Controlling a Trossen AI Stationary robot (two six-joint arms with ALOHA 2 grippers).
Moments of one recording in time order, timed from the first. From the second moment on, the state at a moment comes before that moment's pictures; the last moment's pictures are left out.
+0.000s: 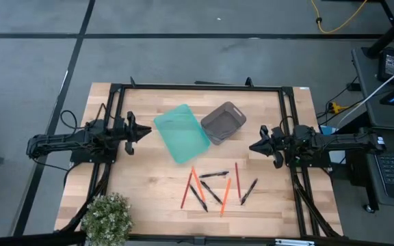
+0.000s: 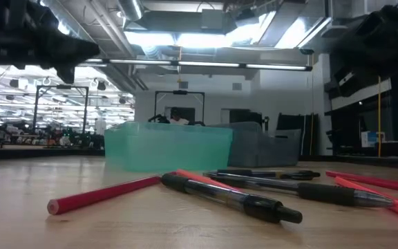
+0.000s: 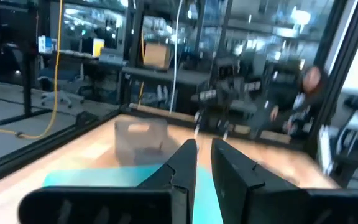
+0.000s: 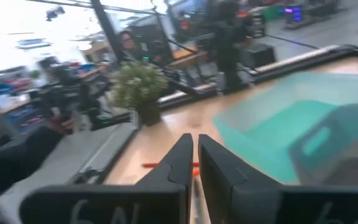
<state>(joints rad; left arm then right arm) 0.14 0.05 0.01 0.18 -0.04 -0.22 -0.02 0.28 0.01 0.31 -0.22 0.37</state>
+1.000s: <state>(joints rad) 0.14 0.08 0.34 -0.09 0.24 -0.43 0.15 0.43 0.39 0.15 -0.10 0.28</state>
